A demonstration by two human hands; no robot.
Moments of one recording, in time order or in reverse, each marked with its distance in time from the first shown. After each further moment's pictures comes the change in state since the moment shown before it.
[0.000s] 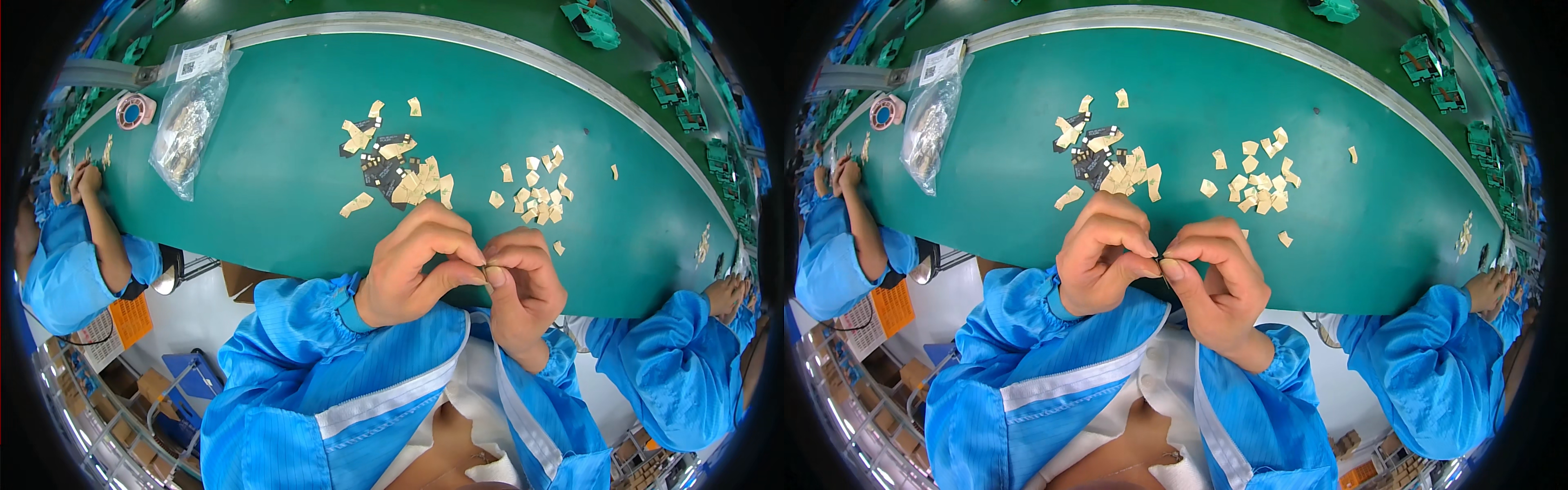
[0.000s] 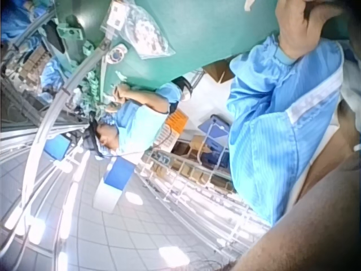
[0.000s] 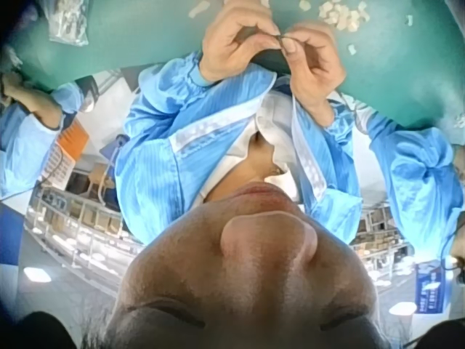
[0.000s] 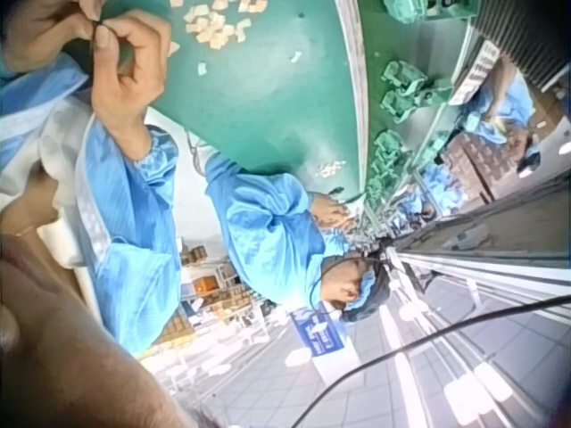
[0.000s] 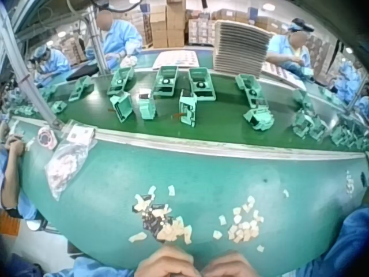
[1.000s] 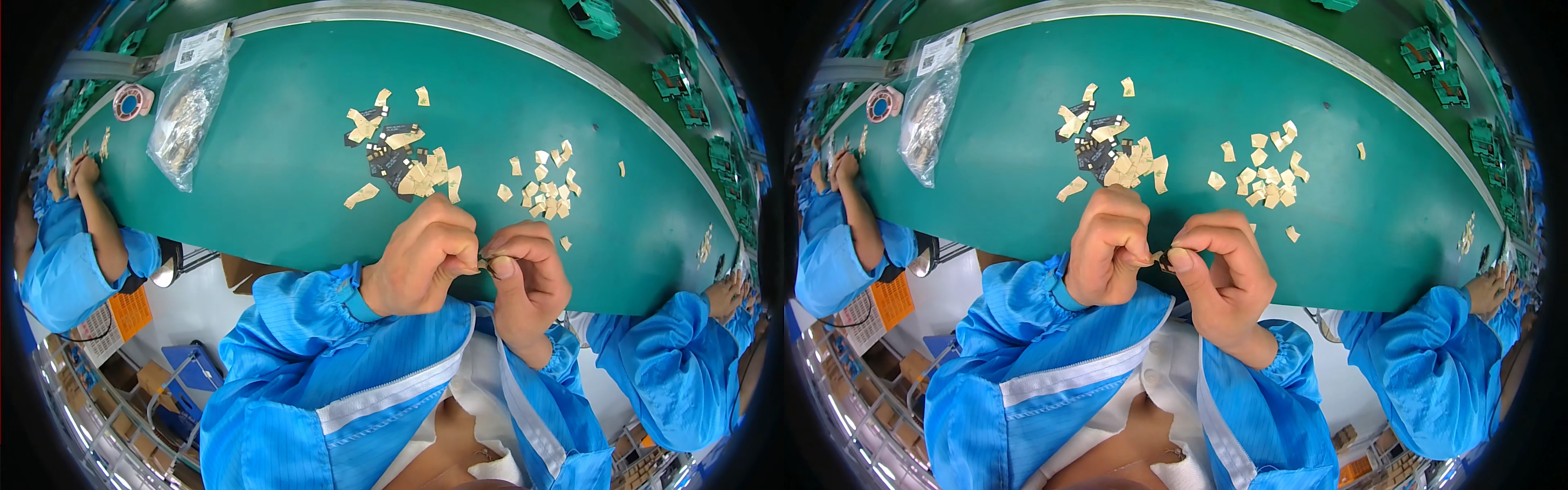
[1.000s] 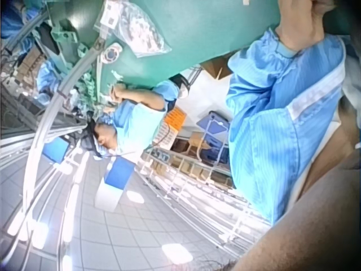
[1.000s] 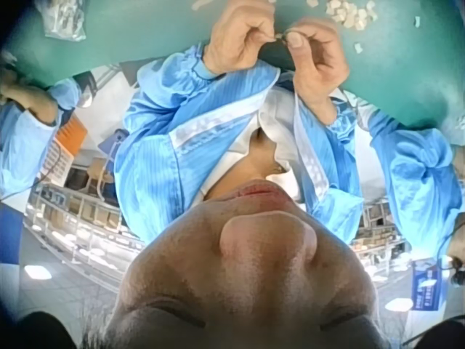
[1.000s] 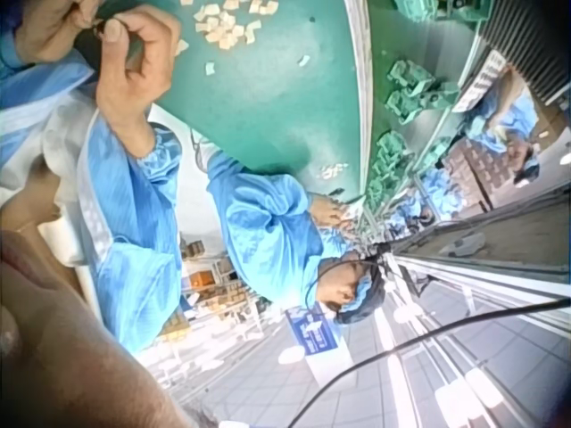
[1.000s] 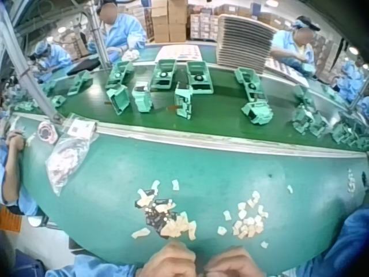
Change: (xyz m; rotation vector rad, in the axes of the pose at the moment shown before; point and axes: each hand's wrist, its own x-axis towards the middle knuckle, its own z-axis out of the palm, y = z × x) left_hand -0.002 -0.007 0.000 0.062 0.009 0.117; right_hand -0.002 0.002 0.003 0.043 0.022 0.083
